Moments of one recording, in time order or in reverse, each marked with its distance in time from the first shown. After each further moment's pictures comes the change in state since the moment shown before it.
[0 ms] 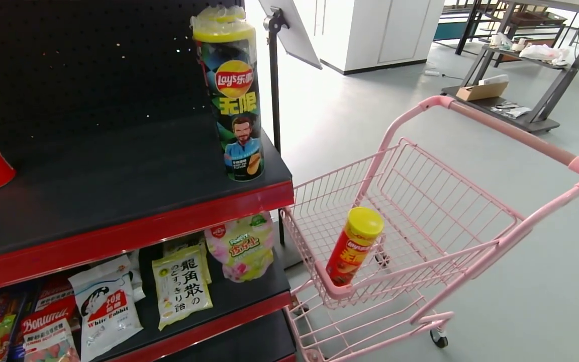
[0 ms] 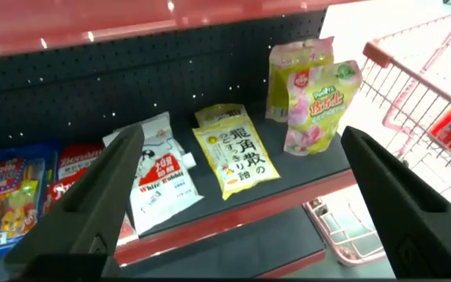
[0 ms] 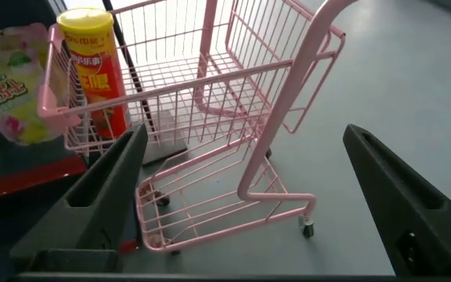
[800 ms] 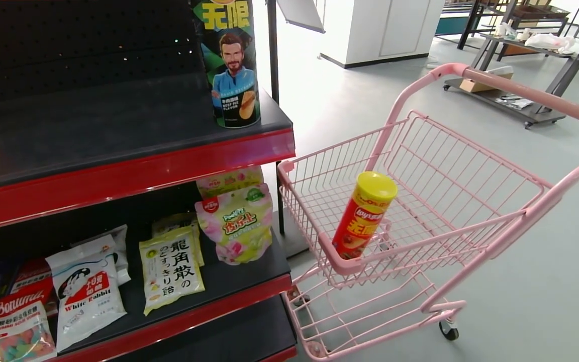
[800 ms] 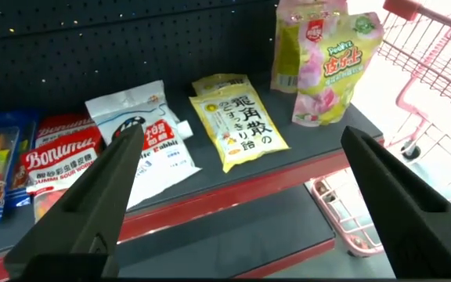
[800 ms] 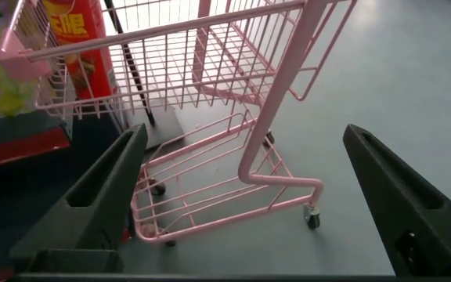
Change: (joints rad) left arm 0.000 0.000 0.000 0.000 0.001 0.000; right arm 0.001 0.000 0.000 0.000 0.002 -0.004
